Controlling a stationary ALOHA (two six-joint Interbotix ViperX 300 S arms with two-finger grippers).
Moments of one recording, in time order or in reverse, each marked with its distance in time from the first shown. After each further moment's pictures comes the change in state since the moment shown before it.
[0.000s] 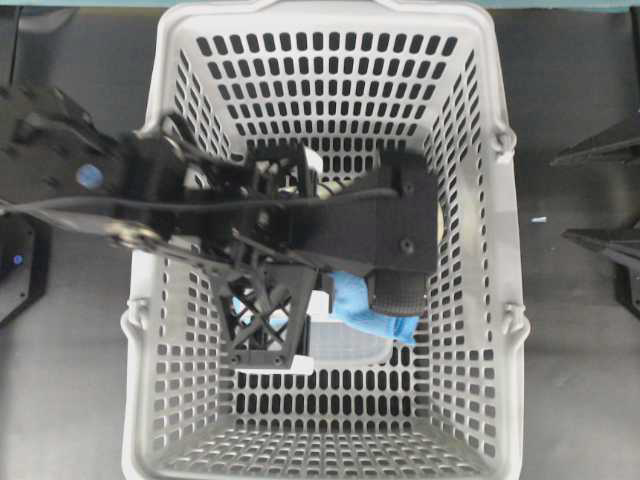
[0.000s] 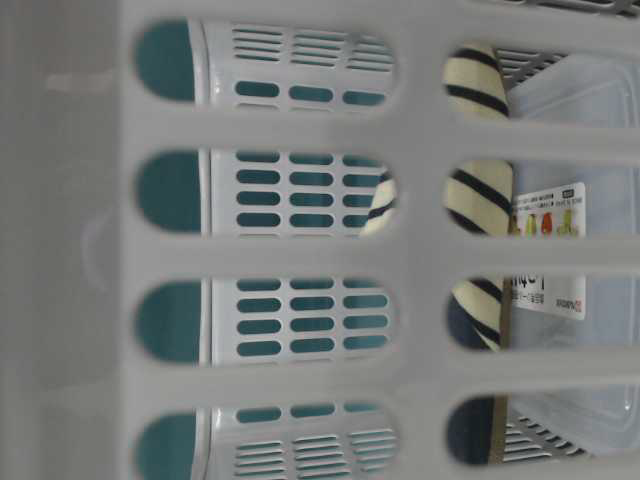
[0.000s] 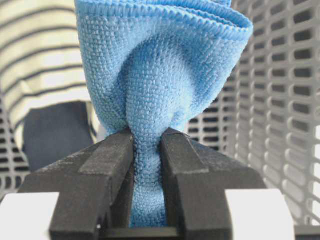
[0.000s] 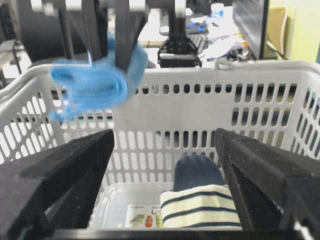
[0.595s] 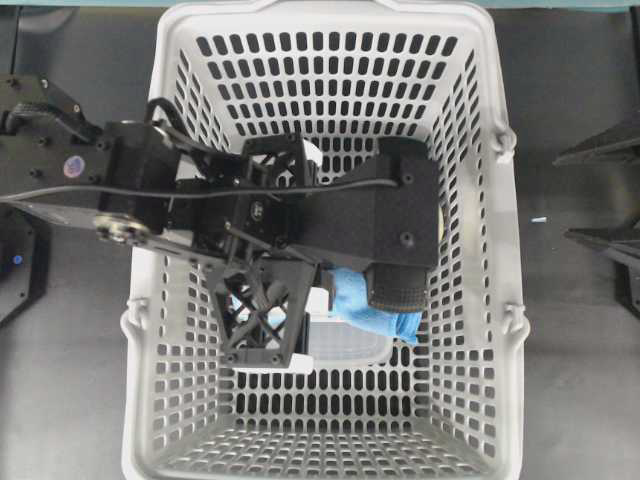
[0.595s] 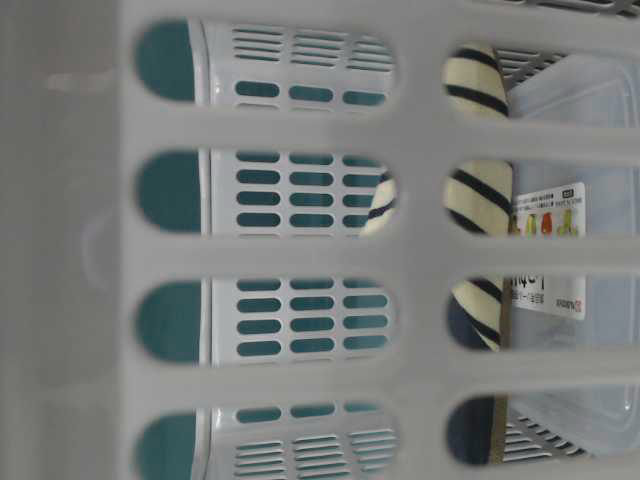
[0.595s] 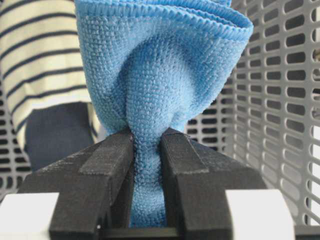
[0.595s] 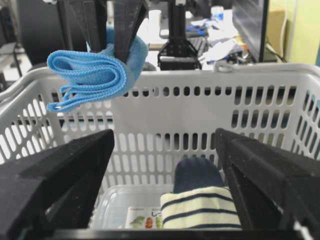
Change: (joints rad) left arm 0.000 0.000 0.002 0.000 0.006 0.000; right arm 0.000 -0.002 0.003 0.000 -0.003 0.000
